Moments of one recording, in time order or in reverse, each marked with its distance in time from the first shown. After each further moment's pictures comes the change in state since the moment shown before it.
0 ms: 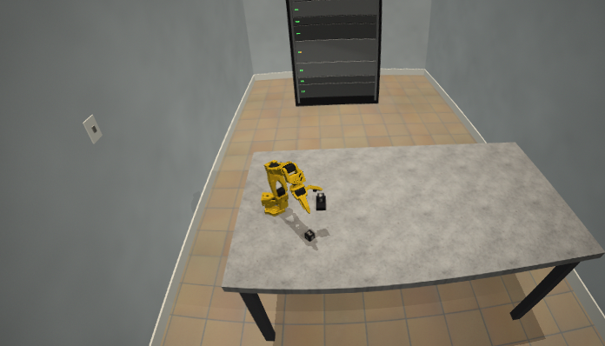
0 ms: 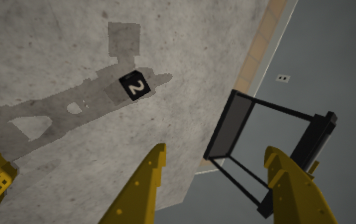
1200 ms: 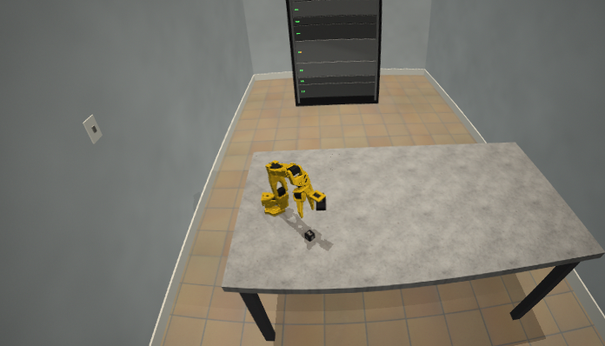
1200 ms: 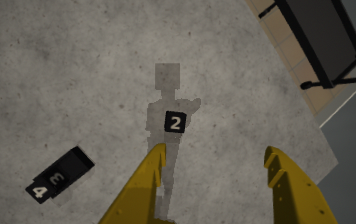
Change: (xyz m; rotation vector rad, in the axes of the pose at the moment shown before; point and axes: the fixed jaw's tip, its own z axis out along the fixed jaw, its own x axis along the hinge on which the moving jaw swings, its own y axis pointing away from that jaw) arm -0.023 -0.009 0.011 -0.025 -0.019 1.053
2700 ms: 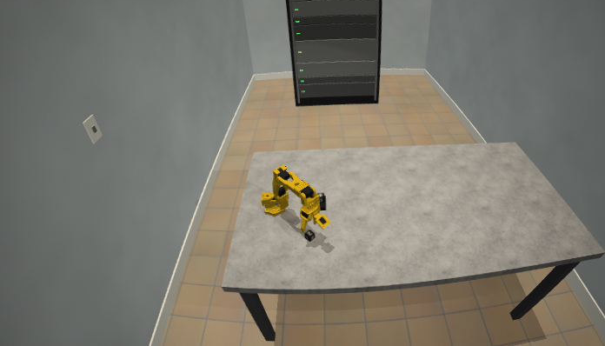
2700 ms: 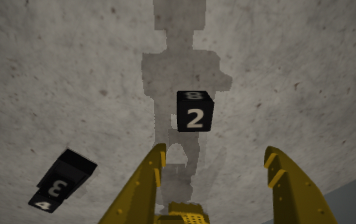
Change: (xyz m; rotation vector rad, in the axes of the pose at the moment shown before) arm 0.036 0.010 0.073 -0.055 0.406 0.154
